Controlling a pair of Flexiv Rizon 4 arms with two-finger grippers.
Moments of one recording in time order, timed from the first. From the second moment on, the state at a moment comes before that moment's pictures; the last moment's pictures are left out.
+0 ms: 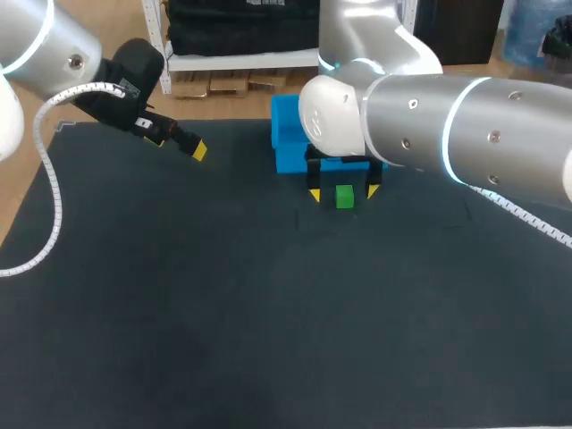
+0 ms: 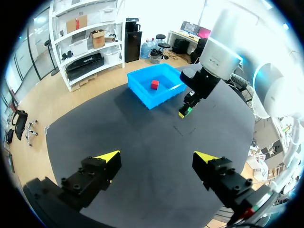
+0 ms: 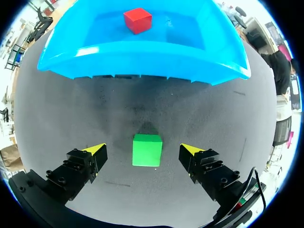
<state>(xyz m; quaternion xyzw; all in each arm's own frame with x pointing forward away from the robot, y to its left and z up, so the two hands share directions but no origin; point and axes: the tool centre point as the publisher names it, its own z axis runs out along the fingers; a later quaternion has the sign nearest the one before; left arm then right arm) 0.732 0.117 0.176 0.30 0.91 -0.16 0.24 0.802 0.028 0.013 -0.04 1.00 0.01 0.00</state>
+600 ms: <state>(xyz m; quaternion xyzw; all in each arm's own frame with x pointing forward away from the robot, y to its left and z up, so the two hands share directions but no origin) 0.732 0.117 0.176 0.30 0.91 -0.16 0.24 0.800 0.030 -0.002 -0.04 1.00 0.01 0.00</state>
